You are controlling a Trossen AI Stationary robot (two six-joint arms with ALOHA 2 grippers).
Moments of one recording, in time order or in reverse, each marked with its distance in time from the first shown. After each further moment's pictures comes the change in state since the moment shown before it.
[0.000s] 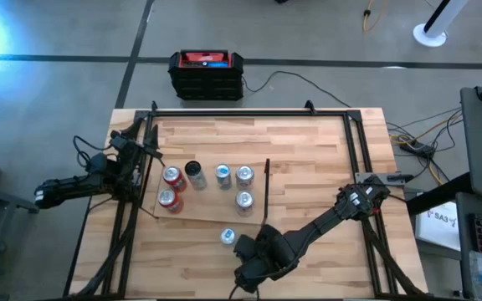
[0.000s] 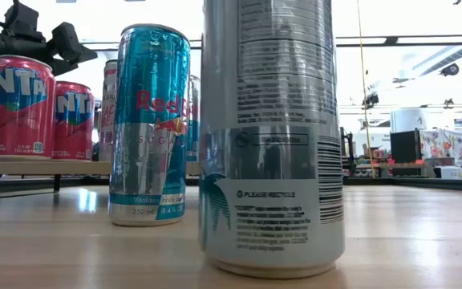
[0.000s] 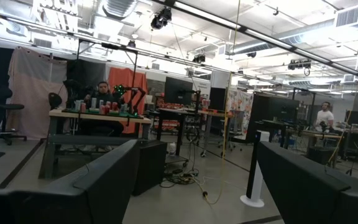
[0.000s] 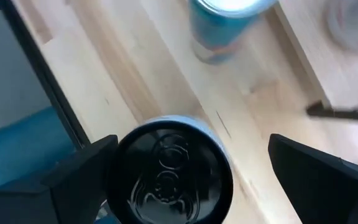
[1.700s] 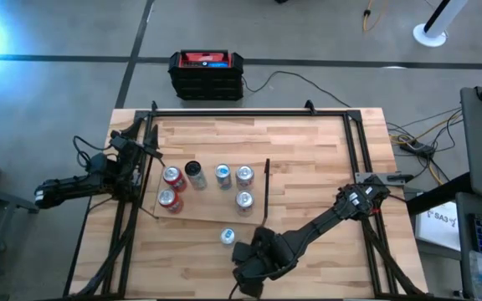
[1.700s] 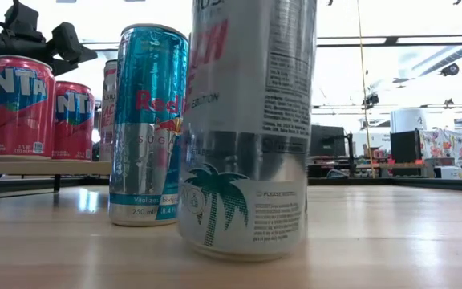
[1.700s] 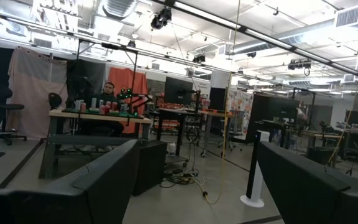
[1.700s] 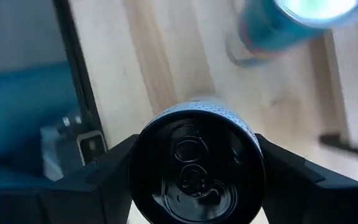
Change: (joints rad) left arm 0.000 0.000 0.000 0.000 0.000 0.000; right arm -0.002 0.002 -0.005 0.038 -0.082 -0.186
